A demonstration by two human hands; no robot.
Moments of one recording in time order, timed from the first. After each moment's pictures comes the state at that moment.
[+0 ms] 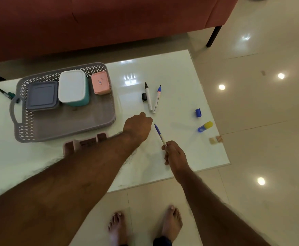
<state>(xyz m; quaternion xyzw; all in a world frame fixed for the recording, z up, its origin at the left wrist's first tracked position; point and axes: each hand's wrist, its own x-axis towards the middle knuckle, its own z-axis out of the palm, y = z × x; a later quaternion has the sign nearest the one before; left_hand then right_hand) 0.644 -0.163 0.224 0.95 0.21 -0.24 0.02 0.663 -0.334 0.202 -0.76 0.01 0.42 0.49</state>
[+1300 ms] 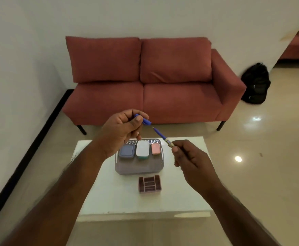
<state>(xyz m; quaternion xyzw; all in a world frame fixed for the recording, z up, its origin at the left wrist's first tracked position) 0.380 -0.121 0.791 0.64 0.18 0.24 0.70 0.518 -0.321 0.753 -0.70 -0.46 0.20 0.50</state>
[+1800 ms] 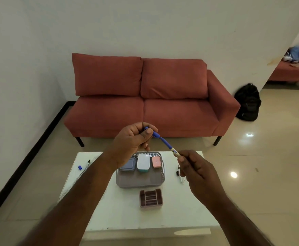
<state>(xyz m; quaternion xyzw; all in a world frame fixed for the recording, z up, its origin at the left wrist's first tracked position) 0.363 -0.127 0.811 0.67 0.17 0.23 0.69 0.488 -0.313 0.778 -0.72 -0.46 0.15 0.50</state>
